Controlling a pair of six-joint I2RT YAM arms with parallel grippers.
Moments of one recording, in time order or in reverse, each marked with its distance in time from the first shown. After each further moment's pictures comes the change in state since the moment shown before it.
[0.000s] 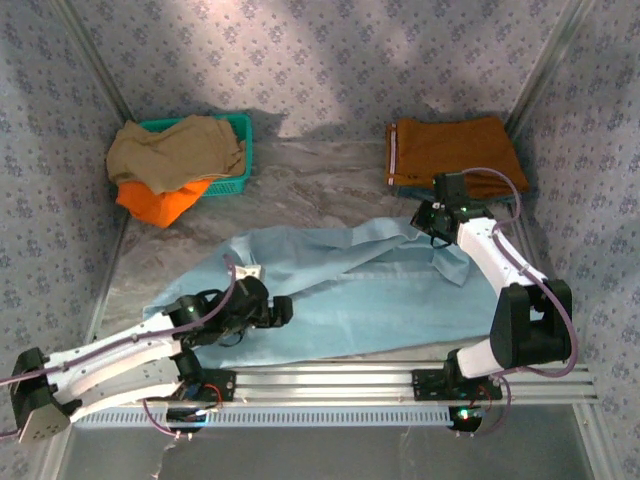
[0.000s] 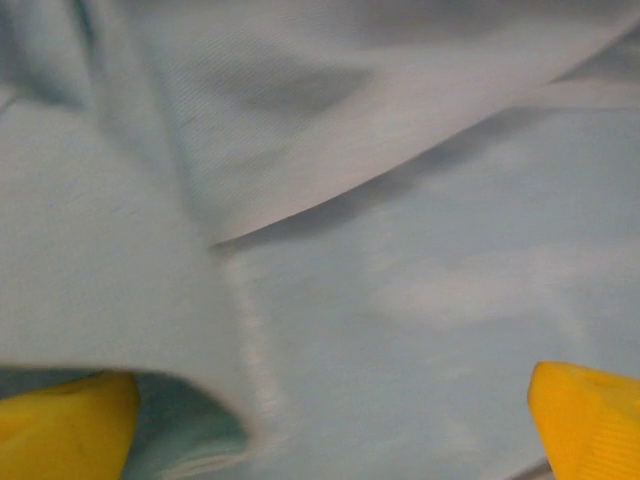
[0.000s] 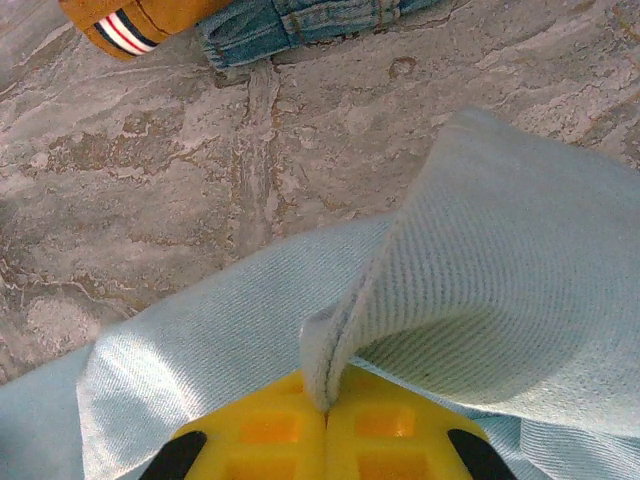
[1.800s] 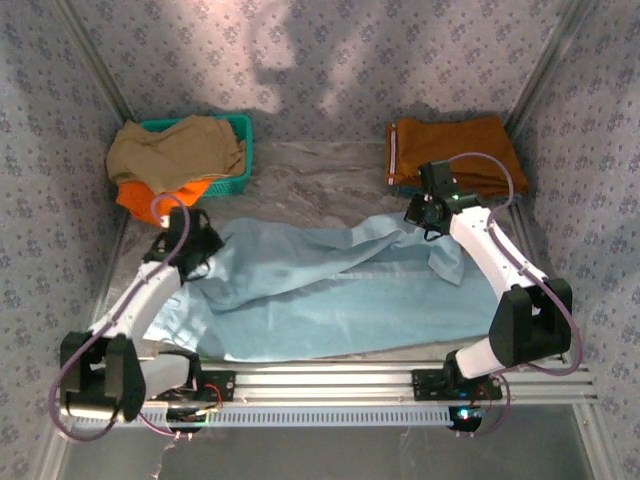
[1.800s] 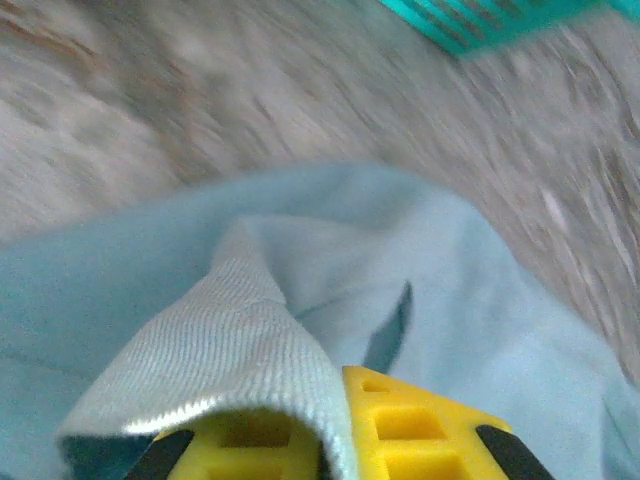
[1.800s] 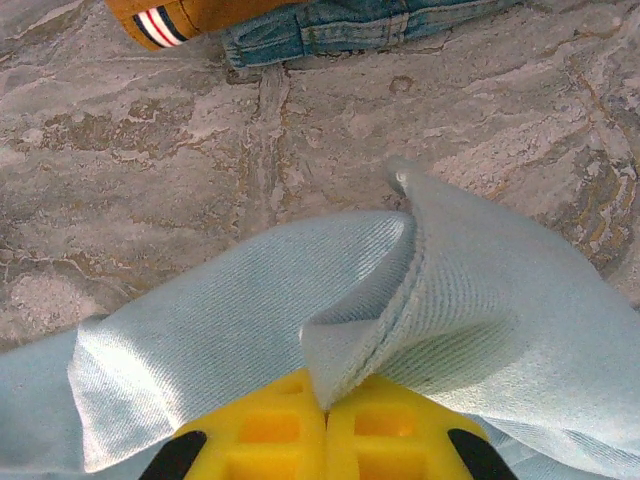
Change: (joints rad) left arm 0.841 0.295 0.112 0.340 0.173 0.180; right arm 0.105 0.021 0.163 -0.199 0.143 -0.016
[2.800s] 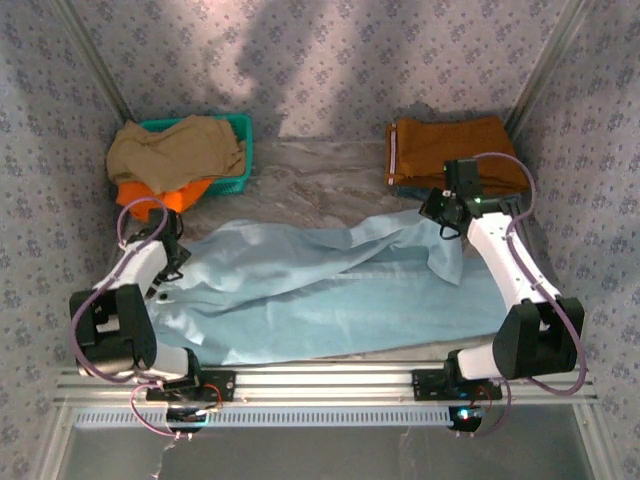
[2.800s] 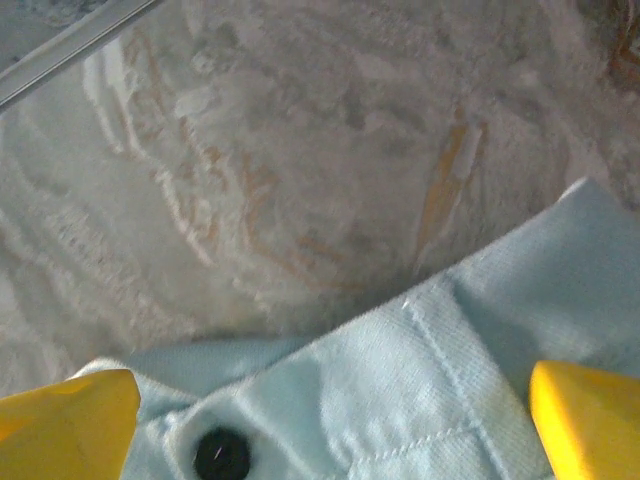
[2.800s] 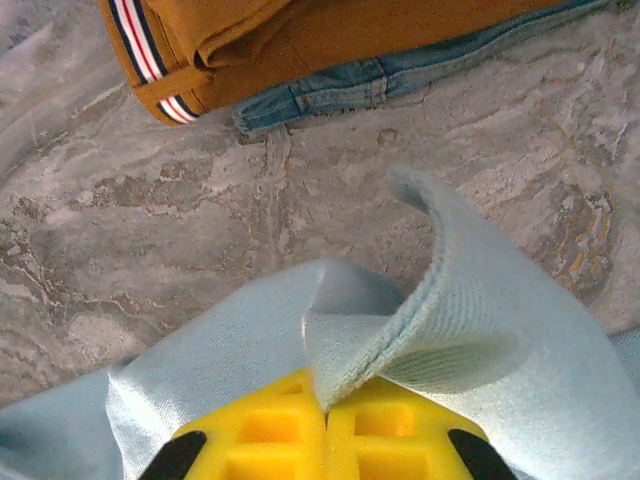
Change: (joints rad) left arm 0.343 0.286 0.121 -0.261 -0.322 -0.061; right arm -0.113 -0.079 -0.029 0.043 -0.102 -0.019
